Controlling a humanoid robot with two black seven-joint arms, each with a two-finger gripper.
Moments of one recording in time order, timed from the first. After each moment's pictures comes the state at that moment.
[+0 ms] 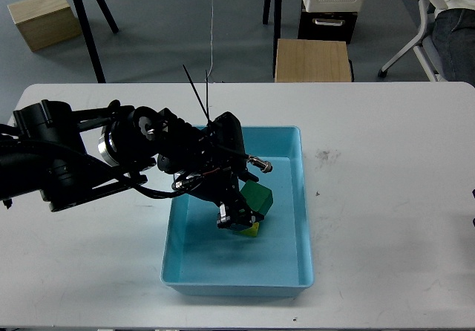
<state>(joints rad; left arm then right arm) -1.21 0.26 -0.06 -1.25 2.18 -0.49 -0.49 -0.40 -0.17 1.69 1.58 -1.13 0.08 0.23</state>
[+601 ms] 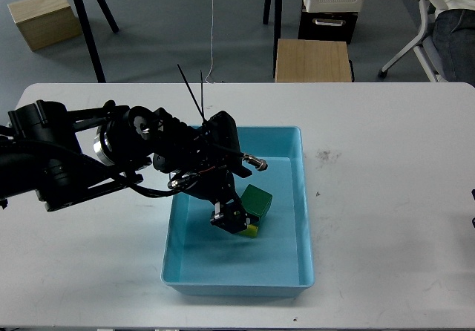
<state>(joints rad) -1.22 0.33 -0.13 -1.29 2.17 -0.49 -0.49 -0.40 -0.17 1.68 1.58 -1.13 0.08 0.23</state>
